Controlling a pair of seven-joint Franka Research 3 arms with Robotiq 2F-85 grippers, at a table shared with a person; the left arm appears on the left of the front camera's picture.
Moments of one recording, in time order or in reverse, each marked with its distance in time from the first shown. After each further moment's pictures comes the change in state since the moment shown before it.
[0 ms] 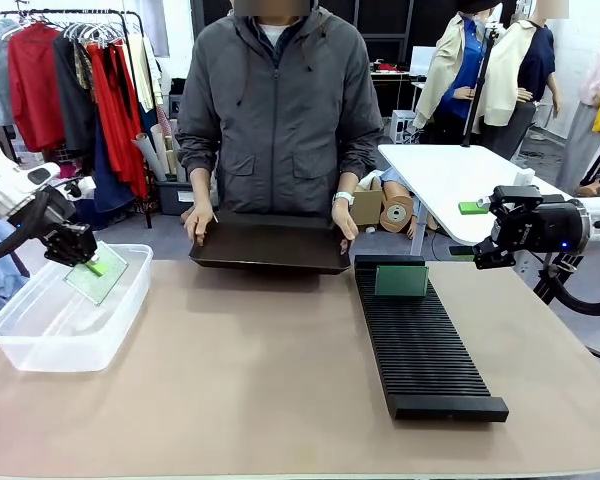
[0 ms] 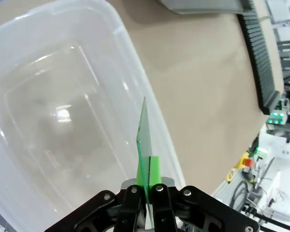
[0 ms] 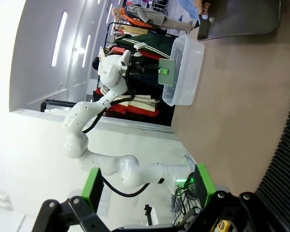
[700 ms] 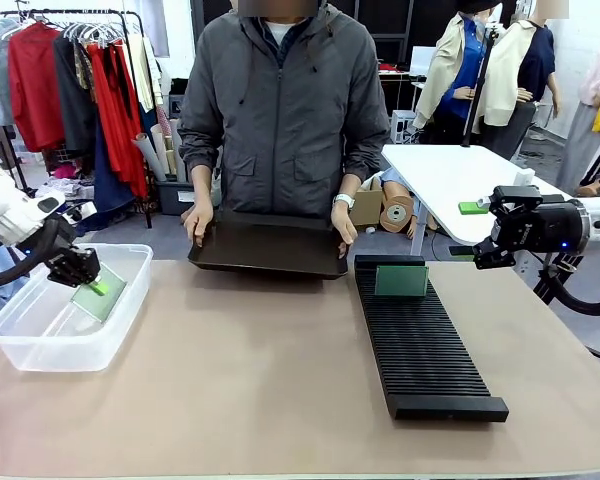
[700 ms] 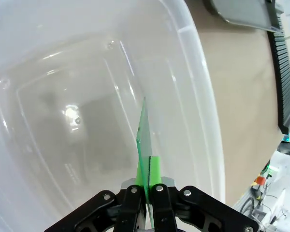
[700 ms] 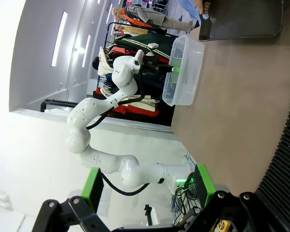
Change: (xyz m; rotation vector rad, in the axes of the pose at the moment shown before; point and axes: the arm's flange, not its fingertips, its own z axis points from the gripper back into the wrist) left arm -0.004 0.044 -0.041 0.048 -0.032 0.073; right arm 0.000 0.000 0.000 0.000 0.000 0.000
